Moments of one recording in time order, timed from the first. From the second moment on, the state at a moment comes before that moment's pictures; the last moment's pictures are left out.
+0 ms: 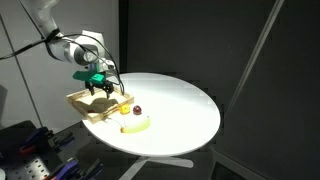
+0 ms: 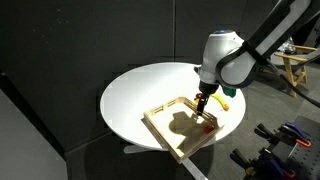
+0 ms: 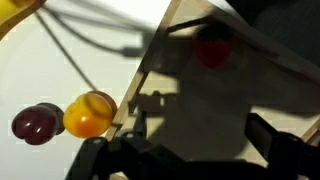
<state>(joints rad) 0.14 0.24 0.10 -2.46 -0.03 2.74 -0.16</state>
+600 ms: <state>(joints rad) 0.14 0.25 0.10 -2.45 -0.05 2.73 -0.10</state>
